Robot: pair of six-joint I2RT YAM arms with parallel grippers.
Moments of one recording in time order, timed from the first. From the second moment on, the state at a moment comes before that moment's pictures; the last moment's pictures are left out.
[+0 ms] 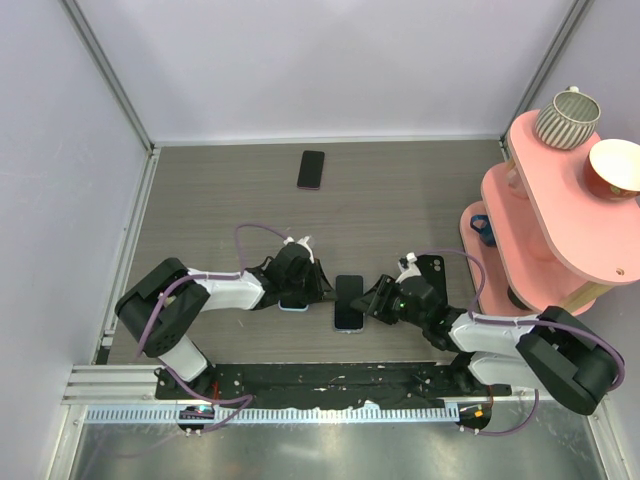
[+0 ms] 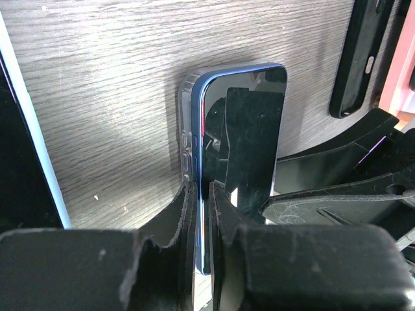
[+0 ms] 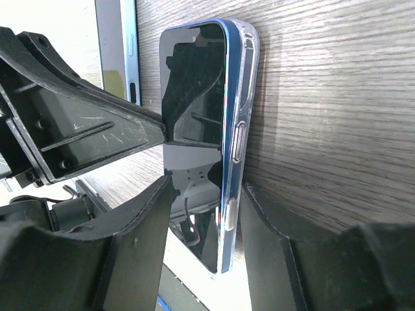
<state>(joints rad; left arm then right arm) -0.81 1.61 0.64 0.23 0.23 -1.00 0.75 1.17 0.14 0.50 -0.09 1.09</state>
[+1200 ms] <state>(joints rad) -0.81 1.58 0.69 0.08 0.23 -0.95 0.74 1.29 0.13 0.71 -0.20 1.07</state>
